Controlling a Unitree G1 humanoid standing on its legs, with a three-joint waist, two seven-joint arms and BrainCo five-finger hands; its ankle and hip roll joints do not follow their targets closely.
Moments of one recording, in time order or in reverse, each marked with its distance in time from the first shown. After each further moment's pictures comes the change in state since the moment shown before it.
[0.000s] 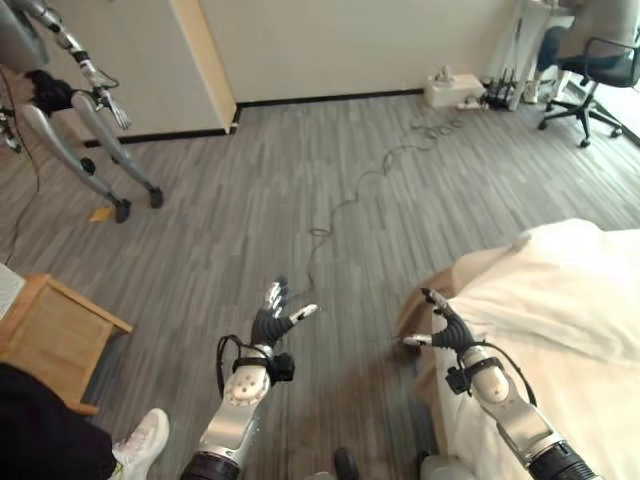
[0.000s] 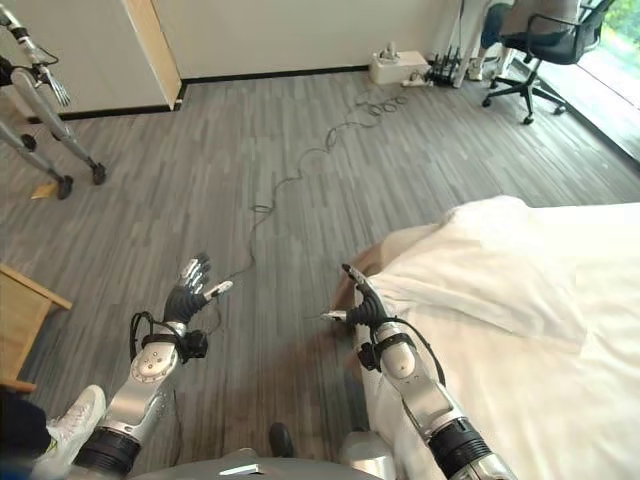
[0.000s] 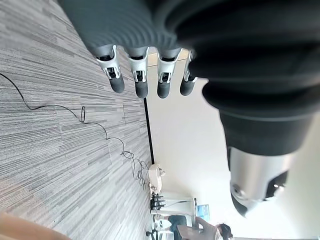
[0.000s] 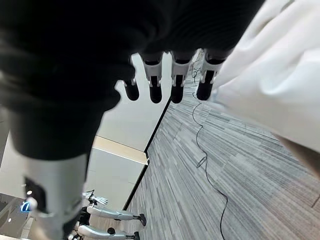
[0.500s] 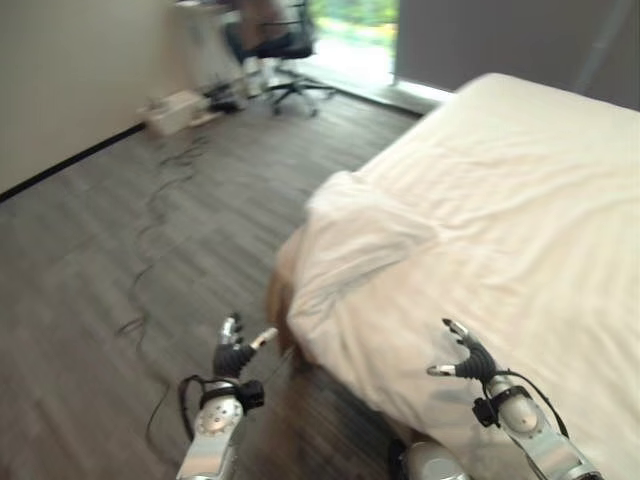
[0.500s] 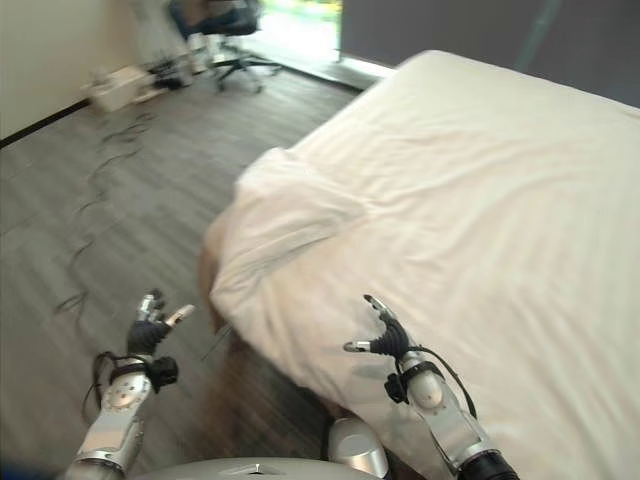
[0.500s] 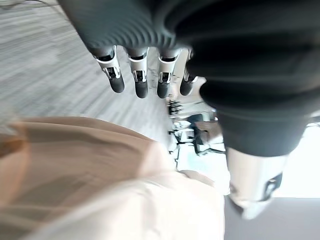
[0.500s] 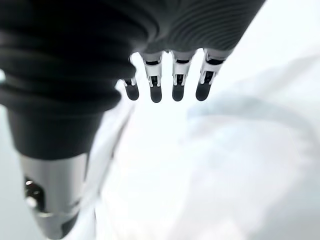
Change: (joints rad) left arm 0.132 -0.039 0.265 0.067 -0.003 0.000 0.059; right arm 0.107 -0.101 -0.020 -0.014 -0.021 -0.028 0.055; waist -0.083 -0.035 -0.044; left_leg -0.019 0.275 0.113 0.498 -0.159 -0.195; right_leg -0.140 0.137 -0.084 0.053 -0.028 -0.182
